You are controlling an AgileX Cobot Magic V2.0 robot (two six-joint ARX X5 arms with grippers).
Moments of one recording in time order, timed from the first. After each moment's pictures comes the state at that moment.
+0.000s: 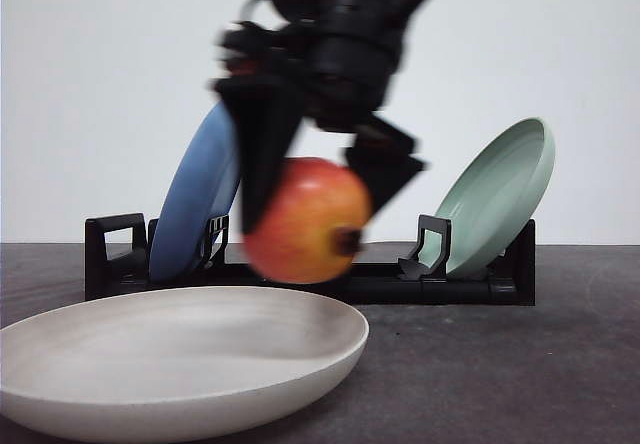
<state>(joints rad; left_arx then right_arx) -1.29 0.27 0.79 -0.90 -0.39 -0.45 0.81 1.88 1.53 -1.00 -0.26 0.08</state>
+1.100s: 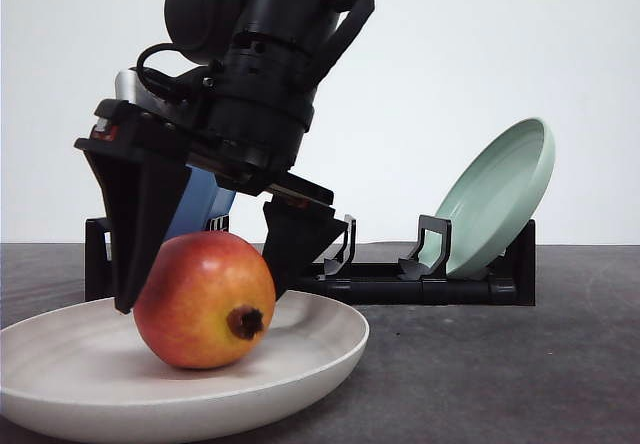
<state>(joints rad) -1.29 0.27 0.79 -0.90 -0.39 -0.46 0.91 2.01 1.57 -0.91 -0.26 0.07</state>
